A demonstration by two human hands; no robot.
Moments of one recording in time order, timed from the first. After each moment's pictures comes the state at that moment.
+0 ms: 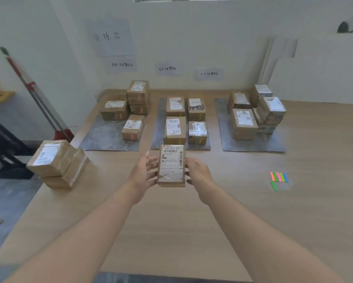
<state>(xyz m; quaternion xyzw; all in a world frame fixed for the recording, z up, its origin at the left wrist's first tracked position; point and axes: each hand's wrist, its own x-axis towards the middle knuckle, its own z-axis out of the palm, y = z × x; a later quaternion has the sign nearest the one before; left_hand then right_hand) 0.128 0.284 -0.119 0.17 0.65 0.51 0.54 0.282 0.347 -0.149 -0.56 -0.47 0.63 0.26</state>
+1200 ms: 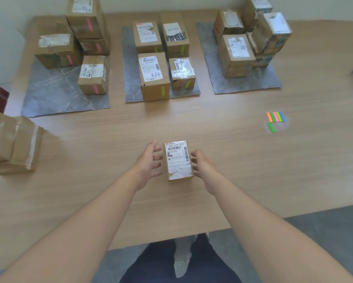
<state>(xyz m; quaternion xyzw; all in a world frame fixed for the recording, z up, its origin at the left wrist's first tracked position) 0.114 0.310 -0.269 0.14 0.67 0.32 0.65 0.292 0.324 -0.275 -0.70 -0.29 0.63 0.17</state>
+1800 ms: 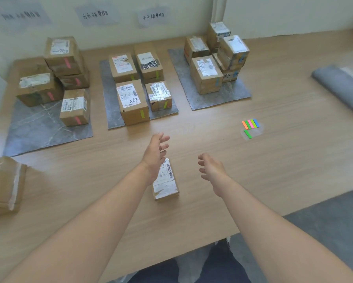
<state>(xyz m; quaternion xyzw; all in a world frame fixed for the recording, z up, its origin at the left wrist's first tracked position) 0.180 0.368 -0.219 0.27 0.61 0.37 0.65 0.358 0.345 -0.250 -0.73 -0.25 0.57 0.28</state>
